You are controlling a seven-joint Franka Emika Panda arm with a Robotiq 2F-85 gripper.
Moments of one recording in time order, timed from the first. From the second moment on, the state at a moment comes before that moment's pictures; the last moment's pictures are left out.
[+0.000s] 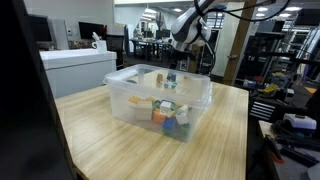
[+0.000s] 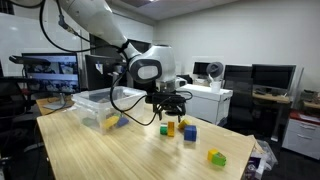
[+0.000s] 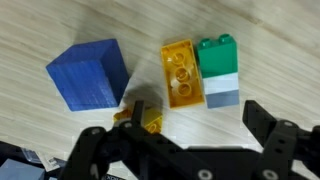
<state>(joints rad) -0.38 0.51 -0.08 -1.85 0.28 2.59 -0.96</state>
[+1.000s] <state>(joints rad) -0.41 0.59 -0.04 -1.75 0.28 2.57 -0.94</state>
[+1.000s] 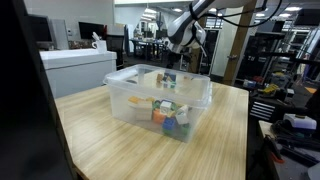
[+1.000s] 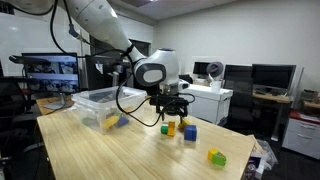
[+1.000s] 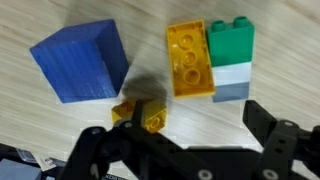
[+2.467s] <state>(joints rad) -0.38 0.63 -0.06 -1.74 0.11 2.48 -0.86</state>
